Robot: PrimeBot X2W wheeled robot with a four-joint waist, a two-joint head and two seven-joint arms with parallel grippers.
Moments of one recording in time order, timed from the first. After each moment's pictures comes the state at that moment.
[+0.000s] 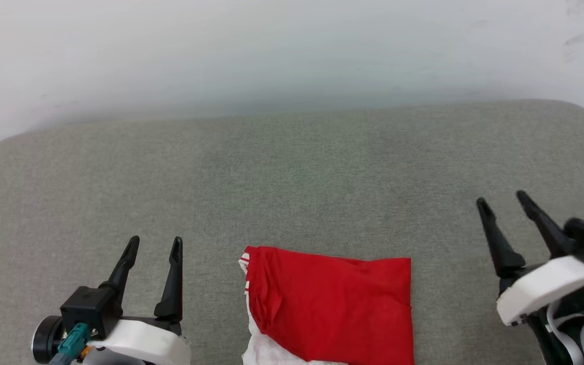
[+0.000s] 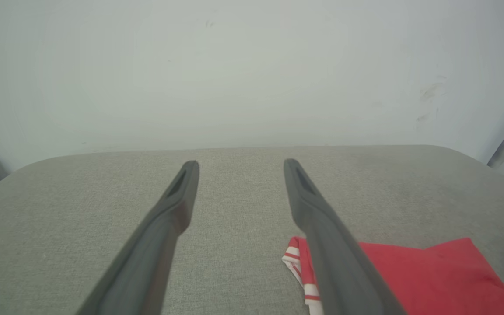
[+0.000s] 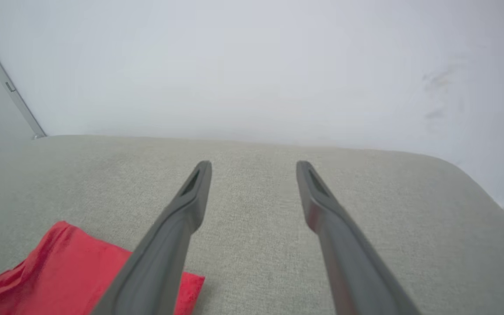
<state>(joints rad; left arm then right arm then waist) -0.03 0.51 -0.46 -0.14 -0.60 0.36 -0.25 -0.13 -0.24 0.07 -0.01 0.30 0.13 0.13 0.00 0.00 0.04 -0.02</state>
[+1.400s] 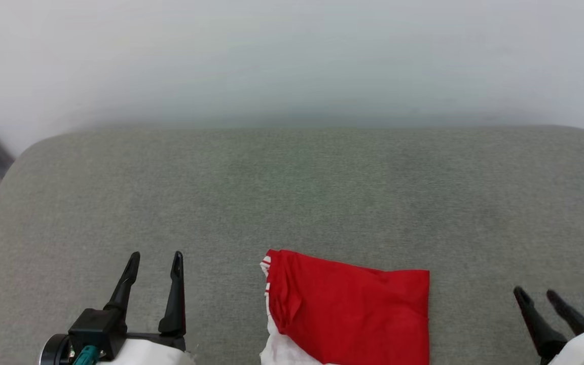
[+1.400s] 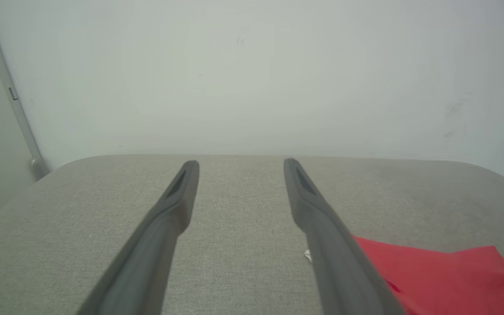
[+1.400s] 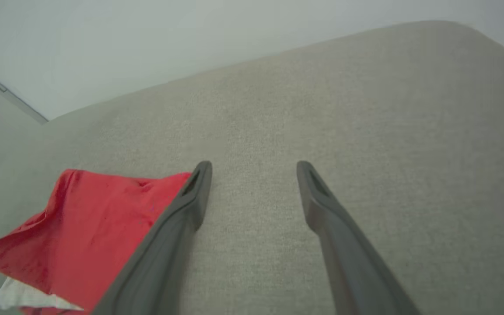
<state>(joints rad) 0.07 0.31 -0.25 -0.07 -0.39 0.19 -0.26 0.13 -0.22 -0.11 -0.05 0.51 0.13 0.22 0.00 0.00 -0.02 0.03</state>
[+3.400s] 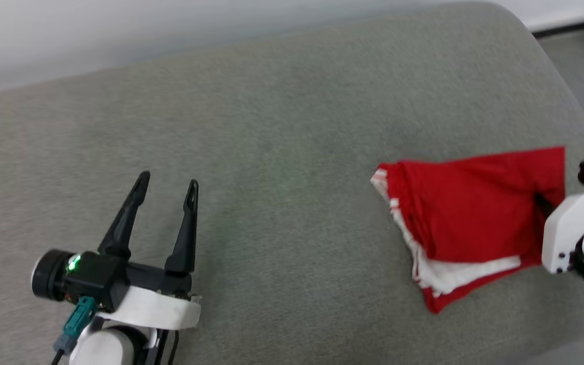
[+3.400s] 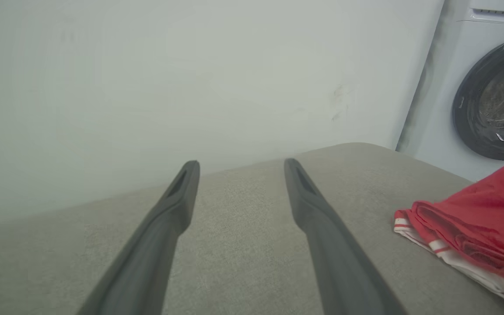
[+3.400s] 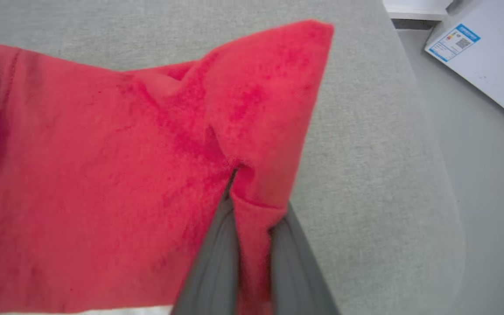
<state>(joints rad) -0.08 0.20 -0.14 -0.13 -0.19 -0.04 -0.24 -0.41 -0.42 0.12 0.43 0.36 0.13 0.41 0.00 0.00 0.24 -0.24</state>
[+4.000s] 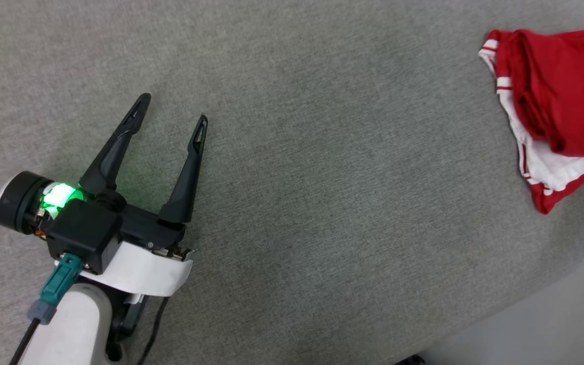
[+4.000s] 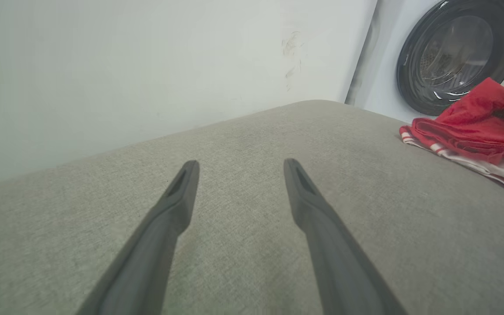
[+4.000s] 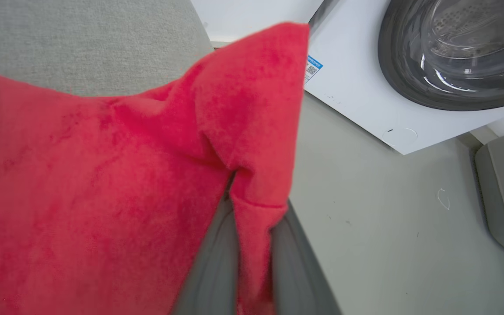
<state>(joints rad) -0.28 0.31 -0.19 -0.29 -0.14 -0.10 -0.11 -0.80 -0.42 -0.15 0.80 0.07 0.13 0.01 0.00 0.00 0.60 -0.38</state>
